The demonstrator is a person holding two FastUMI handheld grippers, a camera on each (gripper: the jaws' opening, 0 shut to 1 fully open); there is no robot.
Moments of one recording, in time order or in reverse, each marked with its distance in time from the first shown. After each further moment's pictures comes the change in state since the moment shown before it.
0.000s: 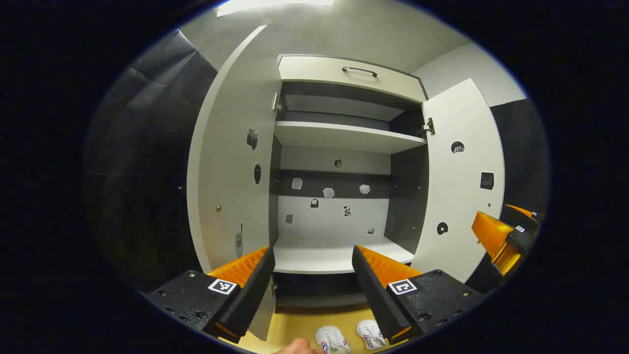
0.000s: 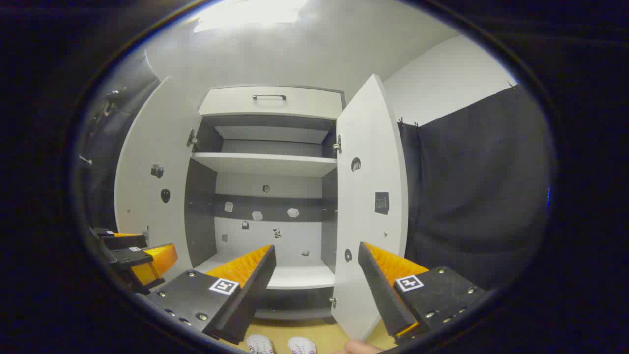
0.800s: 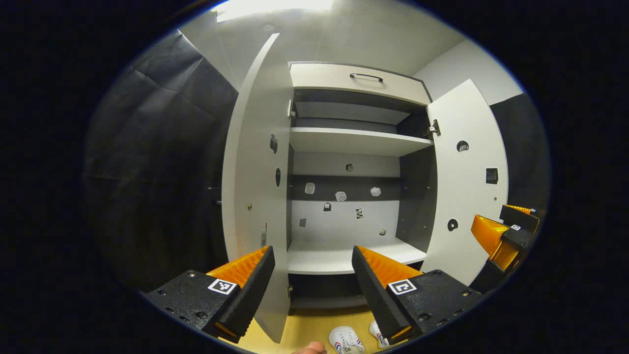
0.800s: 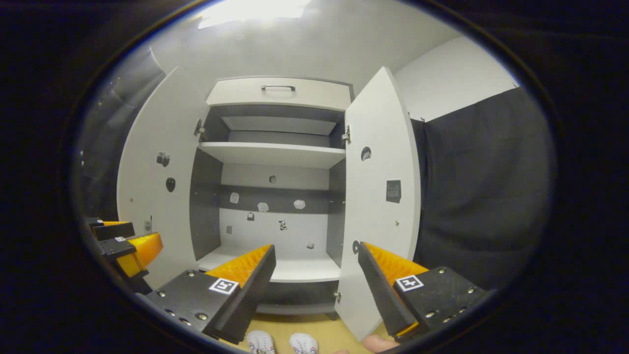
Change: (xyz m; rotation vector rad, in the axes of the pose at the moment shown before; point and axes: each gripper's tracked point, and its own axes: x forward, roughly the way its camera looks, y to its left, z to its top) left arm -0.020 0.032 -0.001 0.046 -0.051 0.071; right arm 0.001 0.015 -0.022 -0.017 0.039 0.037
